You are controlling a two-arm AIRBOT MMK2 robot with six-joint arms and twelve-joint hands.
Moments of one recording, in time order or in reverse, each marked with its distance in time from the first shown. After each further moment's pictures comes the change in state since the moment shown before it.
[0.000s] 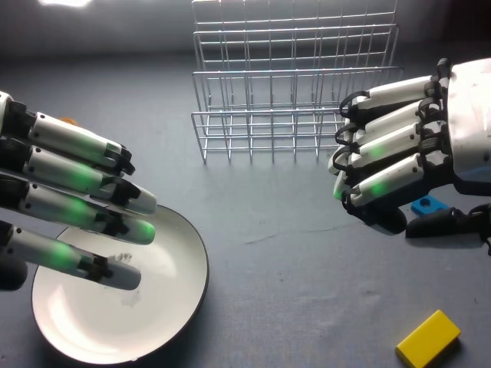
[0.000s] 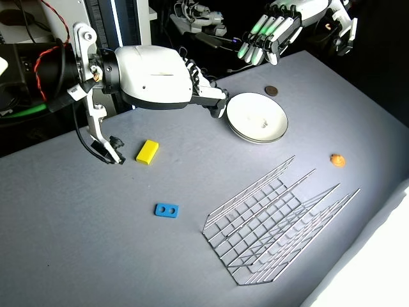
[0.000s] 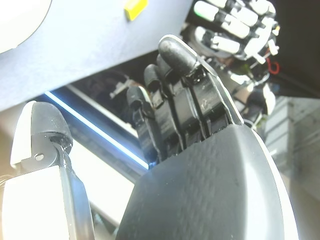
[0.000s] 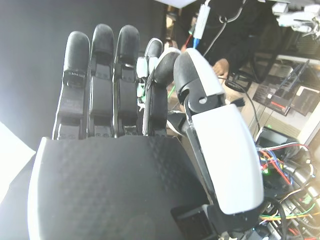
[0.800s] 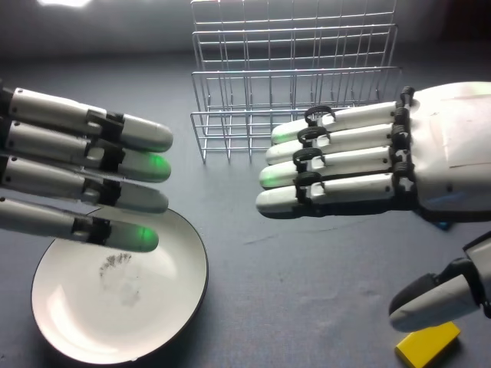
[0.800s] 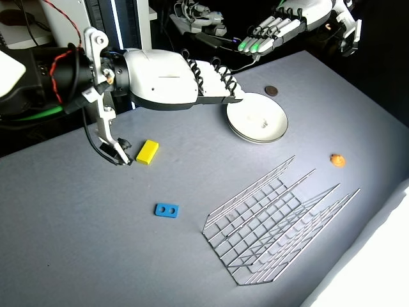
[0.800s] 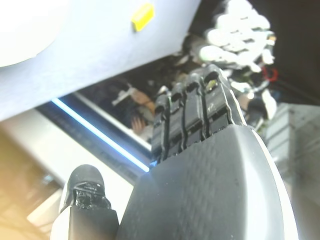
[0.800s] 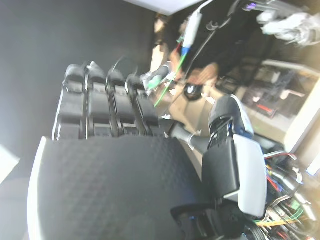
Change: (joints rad) left arm 0.015 -0.001 0.024 -0.026 0.005 0.021; right arm -0.008 -0.049 0.004 -0.011 -0.015 -0.018
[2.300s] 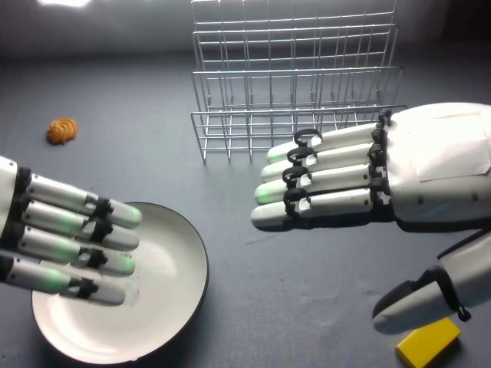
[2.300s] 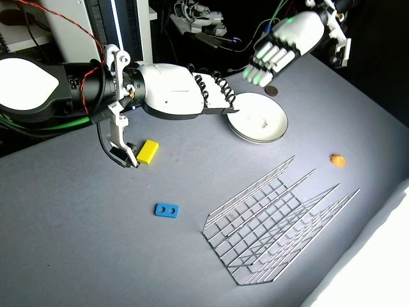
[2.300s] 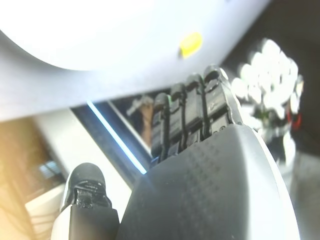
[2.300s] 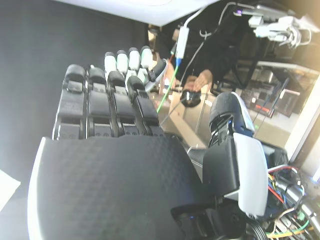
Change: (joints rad) left arm 0.218 -0.026 0.032 0.079 0.163 -0.063; right arm -0.028 -0.071 0.030 -0.032 -0.041 0.031
